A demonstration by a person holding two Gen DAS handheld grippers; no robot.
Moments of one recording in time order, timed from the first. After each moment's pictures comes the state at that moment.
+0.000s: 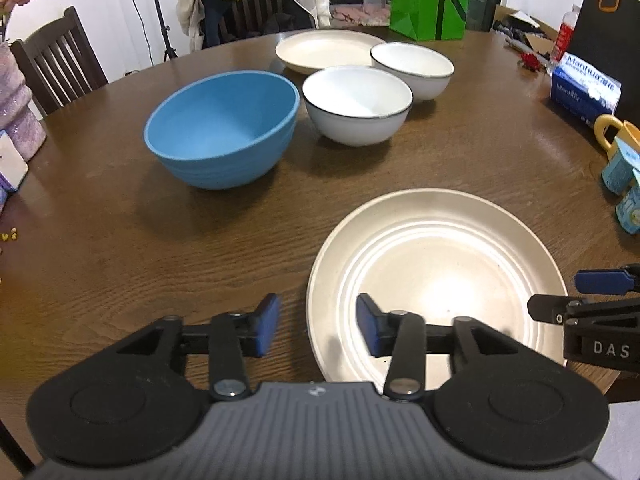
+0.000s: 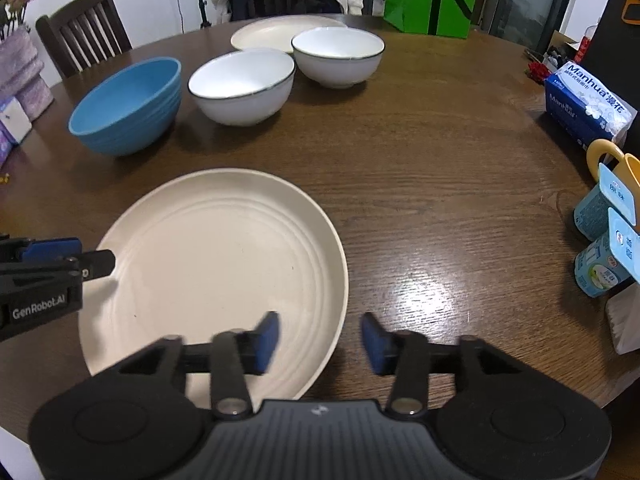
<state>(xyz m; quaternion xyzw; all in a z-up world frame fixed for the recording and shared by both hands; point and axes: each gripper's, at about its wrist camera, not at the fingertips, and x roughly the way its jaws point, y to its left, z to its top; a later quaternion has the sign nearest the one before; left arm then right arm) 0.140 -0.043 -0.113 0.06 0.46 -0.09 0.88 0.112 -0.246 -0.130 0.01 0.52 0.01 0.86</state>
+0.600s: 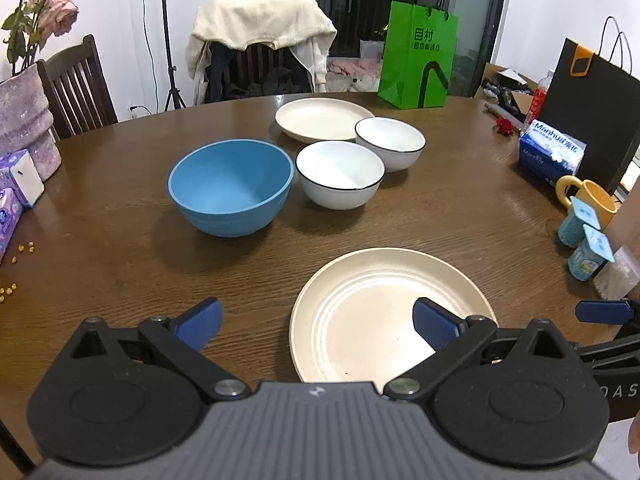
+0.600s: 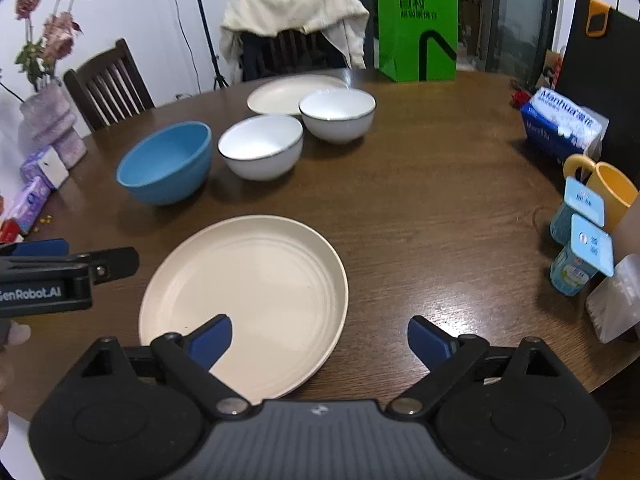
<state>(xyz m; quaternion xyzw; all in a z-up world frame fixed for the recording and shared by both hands) 0.094 -0.036 -0.050 0.02 0.39 -0.11 0.91 0.057 -0.259 -0.076 0.05 0.45 0.03 0.89</state>
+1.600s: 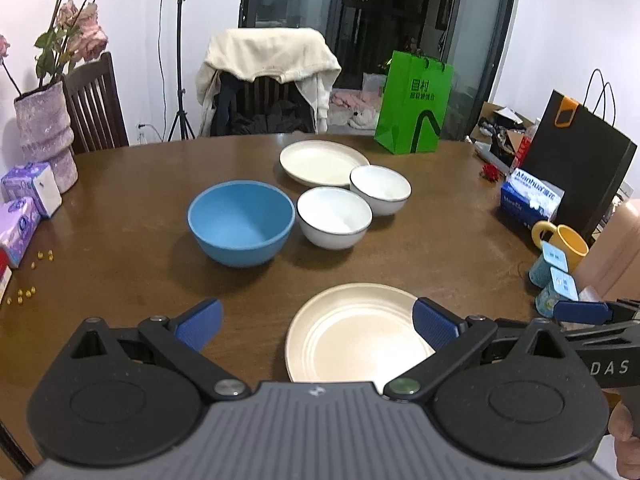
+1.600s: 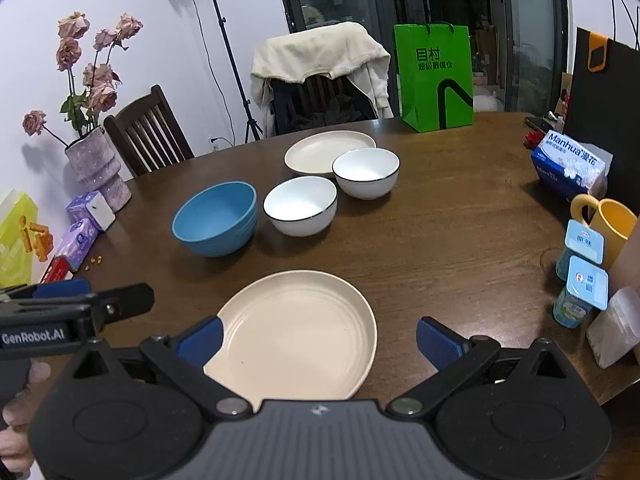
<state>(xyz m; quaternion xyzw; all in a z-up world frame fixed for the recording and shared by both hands) 0.066 -0.019 0.005 -0.02 0.35 -0.11 0.93 0.036 -0.260 -0.019 0.08 0.39 0.07 0.91</state>
